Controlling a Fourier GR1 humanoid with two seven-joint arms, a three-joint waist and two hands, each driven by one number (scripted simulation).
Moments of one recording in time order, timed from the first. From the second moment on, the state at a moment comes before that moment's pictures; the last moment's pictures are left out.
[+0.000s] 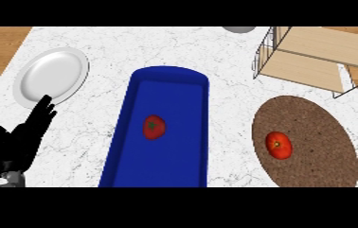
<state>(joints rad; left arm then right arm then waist) 0.02 0.33 0.17 -1.41 0.10 -0.07 0.09 -0.40 -0.68 -0.40 -2.20 0.02 0.41 0.86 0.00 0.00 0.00</state>
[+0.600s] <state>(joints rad) 0.01 0.31 0.17 -1.41 0.09 -0.08 0.10 -0.64 -0.91 -0.35 -1.89 0.15 0.45 0.82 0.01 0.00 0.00</state>
